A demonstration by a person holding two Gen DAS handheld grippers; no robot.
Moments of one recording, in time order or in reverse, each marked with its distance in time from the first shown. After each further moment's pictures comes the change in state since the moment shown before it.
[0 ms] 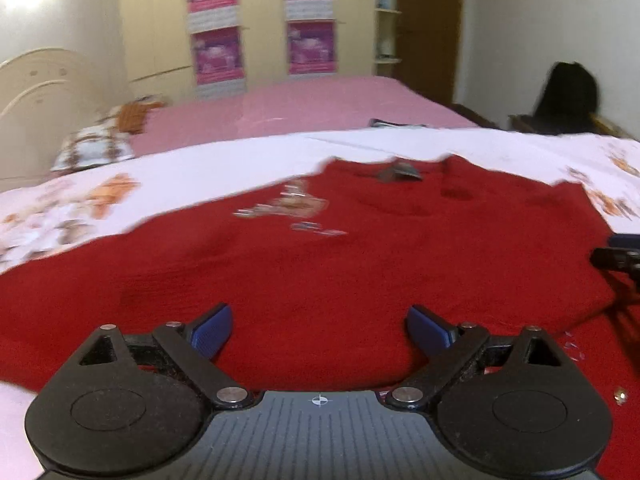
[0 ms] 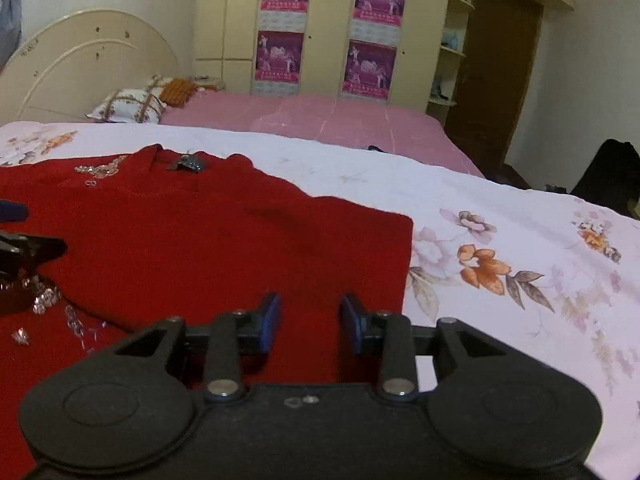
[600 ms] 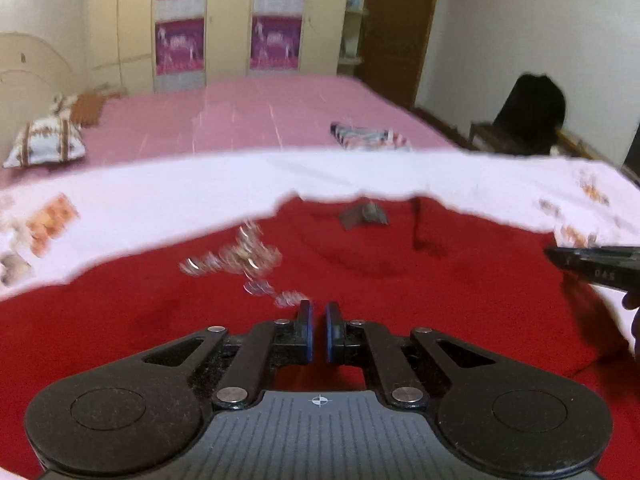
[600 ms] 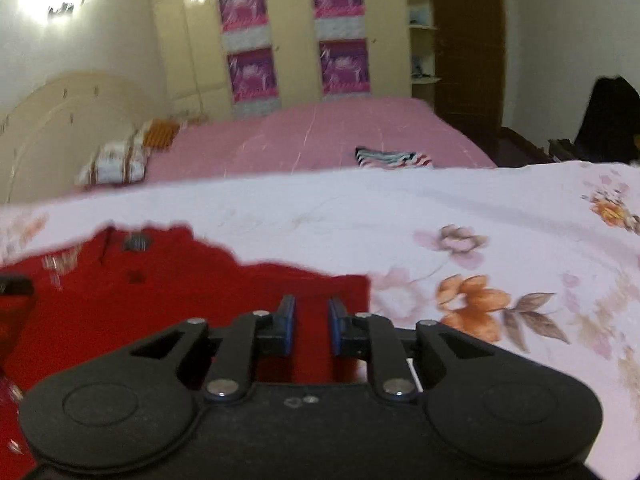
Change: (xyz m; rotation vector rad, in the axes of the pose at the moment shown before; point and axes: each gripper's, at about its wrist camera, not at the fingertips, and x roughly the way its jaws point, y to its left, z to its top) left arm 0.042 -0.014 0.041 -0.015 0.053 -0.173; right arm 0.049 -0.048 0.025 0.149 0.013 0.019
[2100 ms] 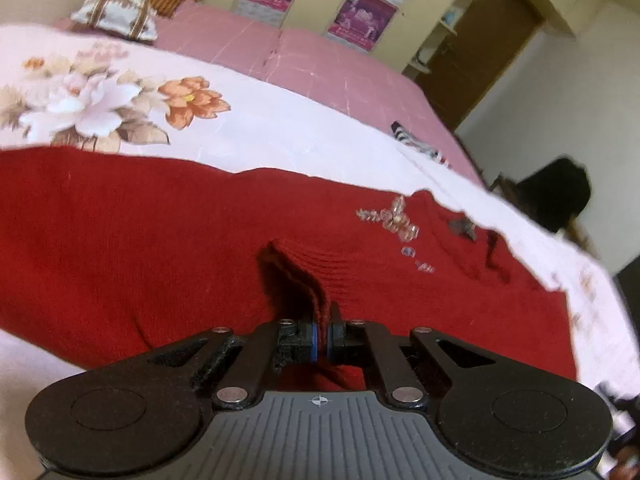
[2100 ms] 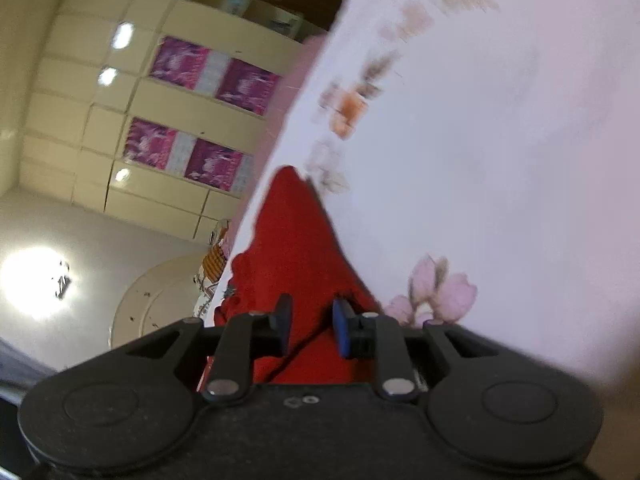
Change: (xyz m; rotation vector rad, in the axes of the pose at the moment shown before) left arm -0.048 0.135 -0.036 -0.388 0.070 -0.086; right arm -0.104 -0.068 -0.118 0.953 -0.069 0.374
